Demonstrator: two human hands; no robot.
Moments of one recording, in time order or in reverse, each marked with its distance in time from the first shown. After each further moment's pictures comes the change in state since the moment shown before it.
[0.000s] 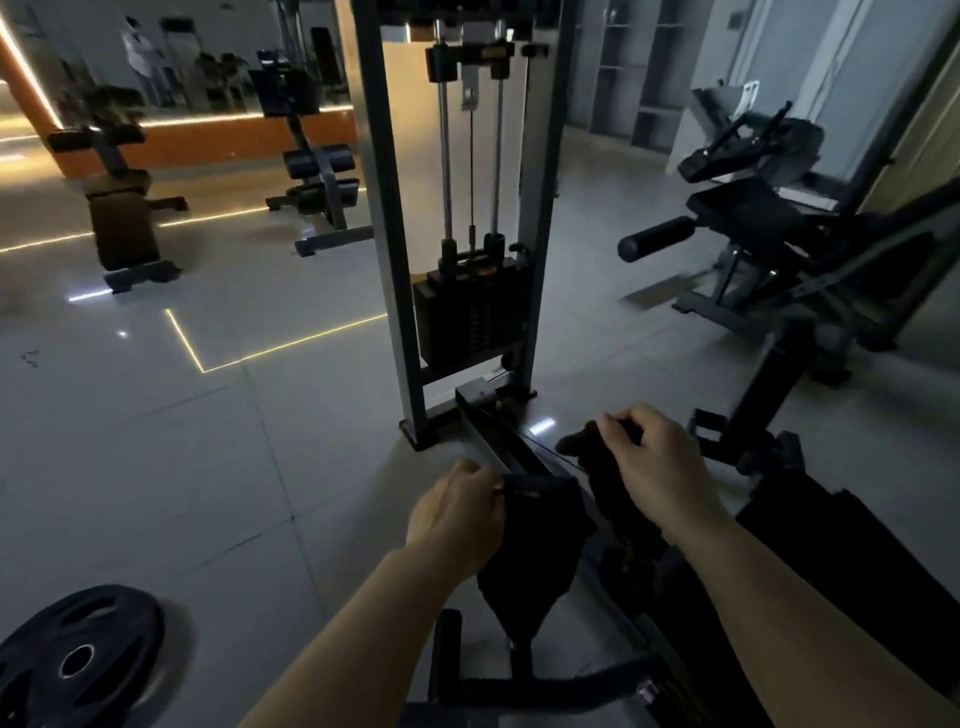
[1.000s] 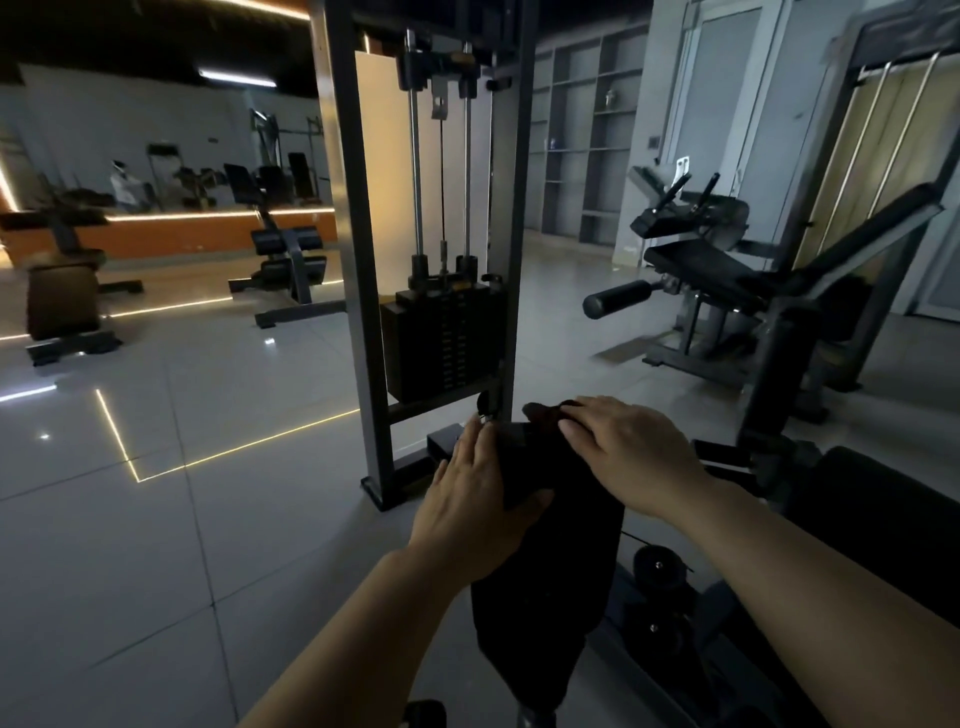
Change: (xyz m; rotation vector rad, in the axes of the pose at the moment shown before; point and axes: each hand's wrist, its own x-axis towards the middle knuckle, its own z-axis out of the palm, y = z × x) left_hand 0.052 -0.082 0.166 -0.157 0.212 0.272; right_hand 0.020 0.138 0.148 -0.682 0.022 -0.452
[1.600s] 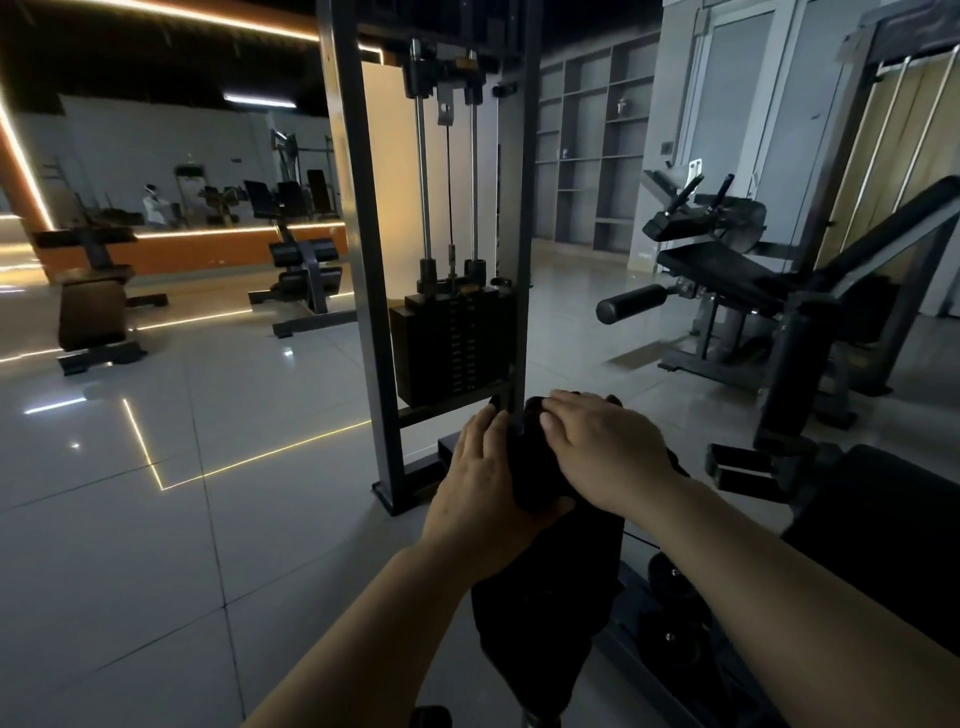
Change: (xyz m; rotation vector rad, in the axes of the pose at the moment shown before) left_hand 0.001 0.008 0.017 0.000 0.112 0.019; right_hand 0.003 -0.020 0.012 0.100 0.011 0.043
